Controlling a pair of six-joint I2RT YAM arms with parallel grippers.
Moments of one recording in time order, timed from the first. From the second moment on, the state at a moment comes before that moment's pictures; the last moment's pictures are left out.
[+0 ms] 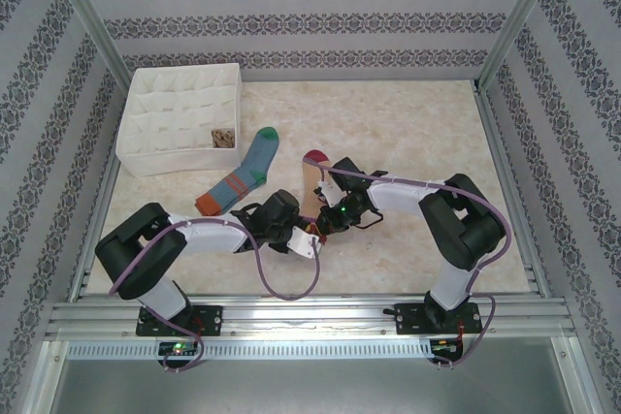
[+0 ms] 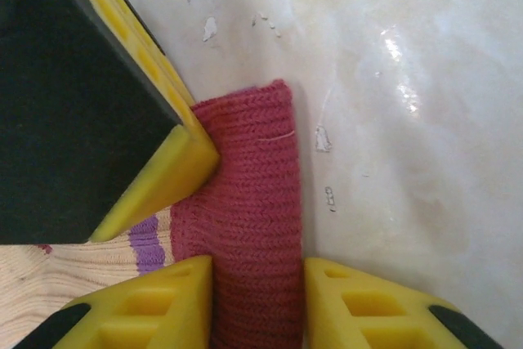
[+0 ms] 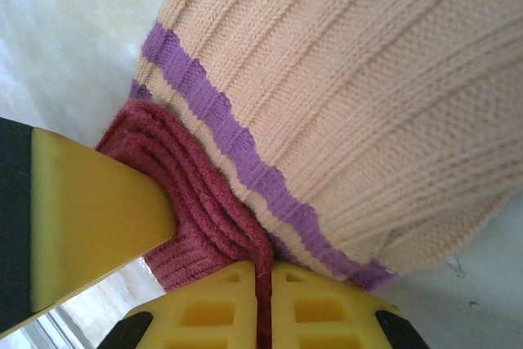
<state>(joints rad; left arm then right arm) -0.81 1.61 0.67 0.02 0.15 1.18 0.61 1.77 0.93 -0.47 -0.55 0.26</state>
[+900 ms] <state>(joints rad) -0.67 2.01 1.38 -0.83 0.62 0.80 0.46 1.33 0.47 -0.05 -0.52 0.52</state>
